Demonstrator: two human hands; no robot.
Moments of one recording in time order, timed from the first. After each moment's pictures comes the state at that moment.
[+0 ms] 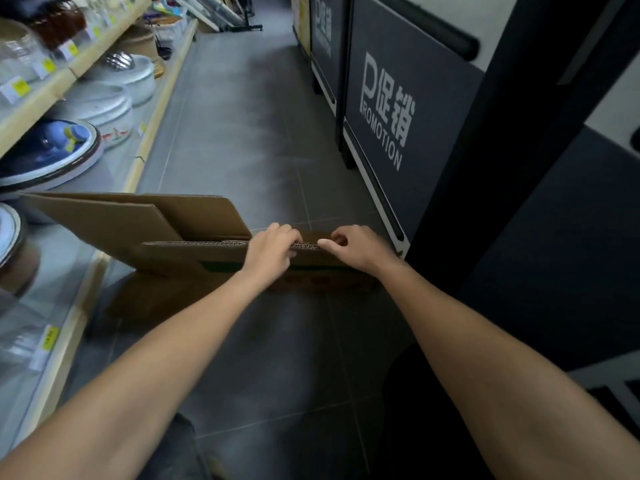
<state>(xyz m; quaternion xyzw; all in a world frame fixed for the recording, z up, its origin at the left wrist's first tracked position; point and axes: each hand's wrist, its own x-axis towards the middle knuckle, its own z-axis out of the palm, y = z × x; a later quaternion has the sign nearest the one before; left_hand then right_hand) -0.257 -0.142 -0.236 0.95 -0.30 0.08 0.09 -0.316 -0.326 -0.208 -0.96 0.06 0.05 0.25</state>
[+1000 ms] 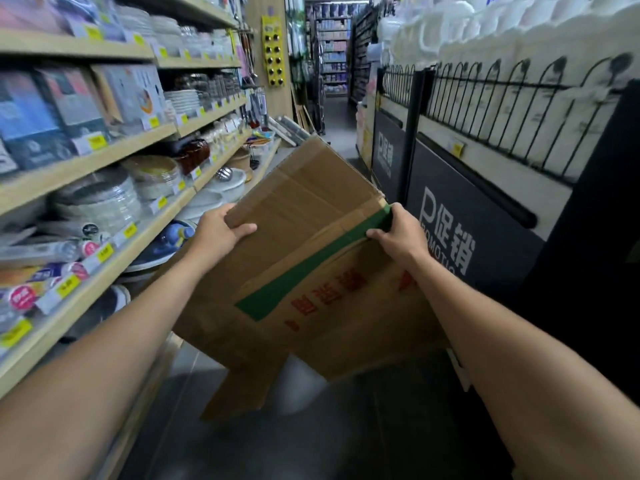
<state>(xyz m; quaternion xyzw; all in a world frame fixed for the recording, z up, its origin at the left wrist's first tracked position) -0.156 0.014 -0.006 0.89 -0.04 0.15 0.43 -0.180 -0.304 -0.028 -0.91 0.05 -0.20 0.36</state>
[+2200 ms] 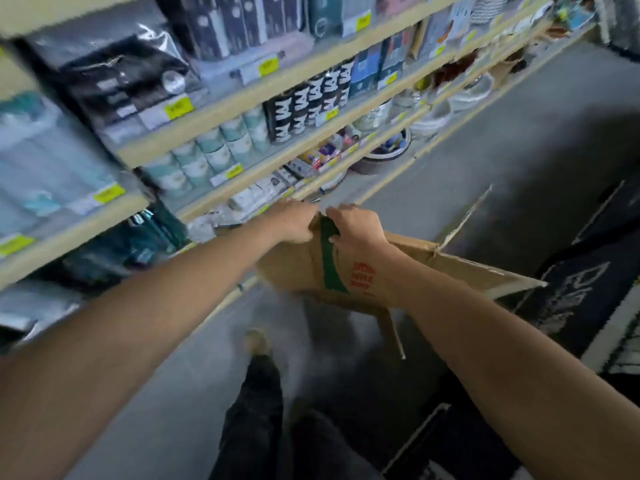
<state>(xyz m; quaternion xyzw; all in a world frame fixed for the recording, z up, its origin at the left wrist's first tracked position) -0.461 0.097 0.323 0.97 0.15 -0.19 0.09 -0.379 -0.032 0.308 -0.85 -0.51 0.11 0.01</state>
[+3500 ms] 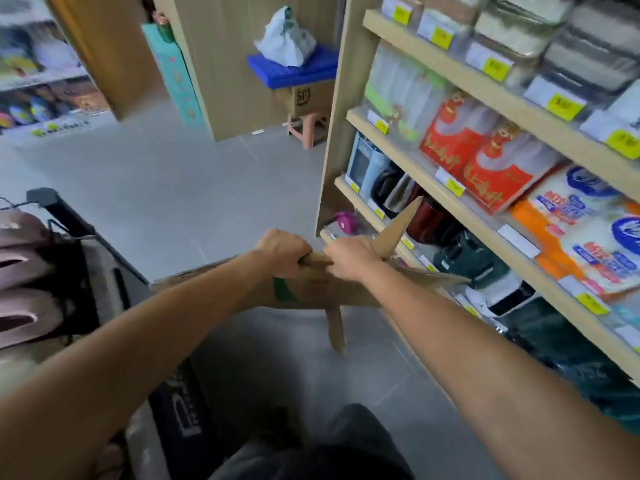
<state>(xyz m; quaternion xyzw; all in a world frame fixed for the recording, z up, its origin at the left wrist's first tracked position) -1.371 -0.051 0.356 0.58 0.80 -0.12 0.12 -1.259 0.061 0.366 -0.11 -0.98 0.01 -0.16</state>
